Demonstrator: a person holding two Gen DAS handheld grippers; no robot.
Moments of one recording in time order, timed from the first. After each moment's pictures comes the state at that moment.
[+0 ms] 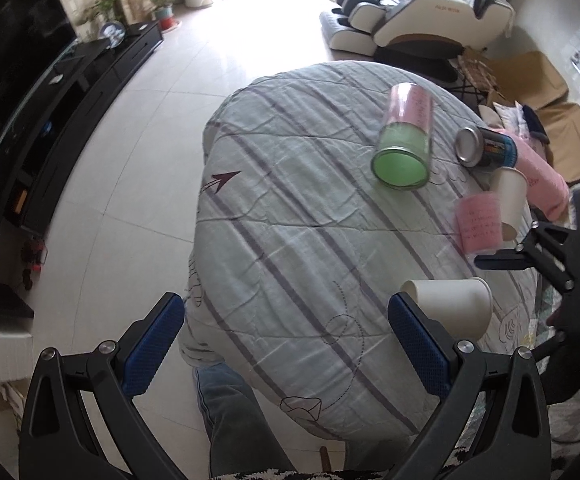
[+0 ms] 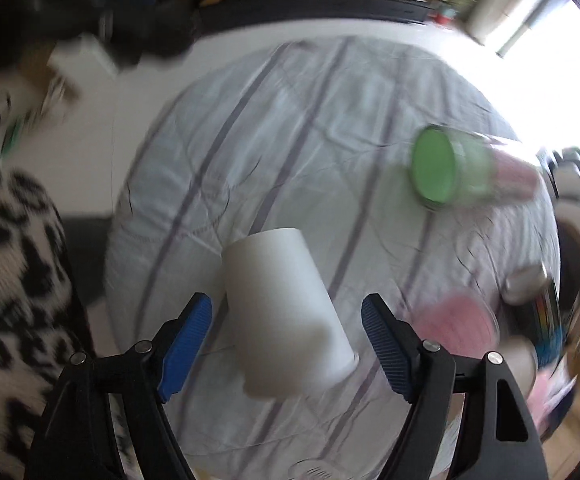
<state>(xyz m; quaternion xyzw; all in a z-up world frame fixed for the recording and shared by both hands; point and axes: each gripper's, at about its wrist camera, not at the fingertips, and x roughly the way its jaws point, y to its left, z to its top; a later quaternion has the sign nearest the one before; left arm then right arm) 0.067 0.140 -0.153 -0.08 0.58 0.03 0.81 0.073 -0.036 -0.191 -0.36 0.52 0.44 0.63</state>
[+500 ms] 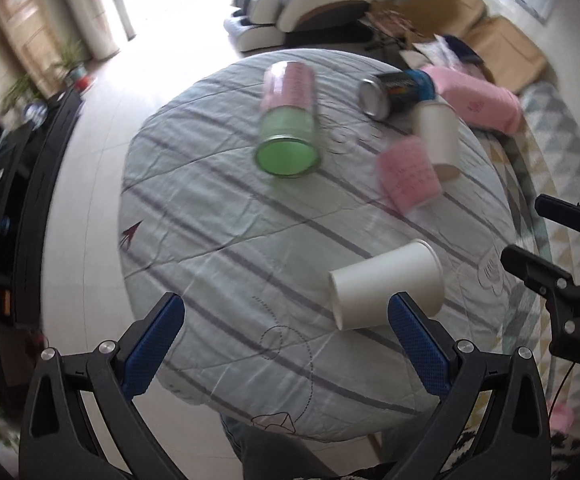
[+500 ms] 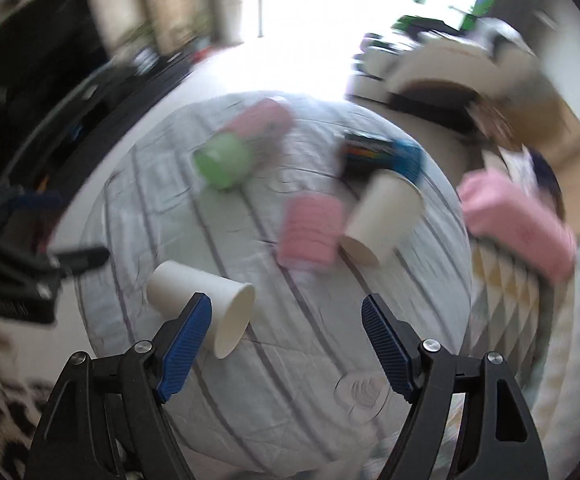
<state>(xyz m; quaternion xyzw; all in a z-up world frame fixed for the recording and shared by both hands) 0.082 0.057 -0.152 0.04 0.57 -0.11 0.81 0.068 -0.150 -0.121 -0.07 0.52 0.14 0.84</state>
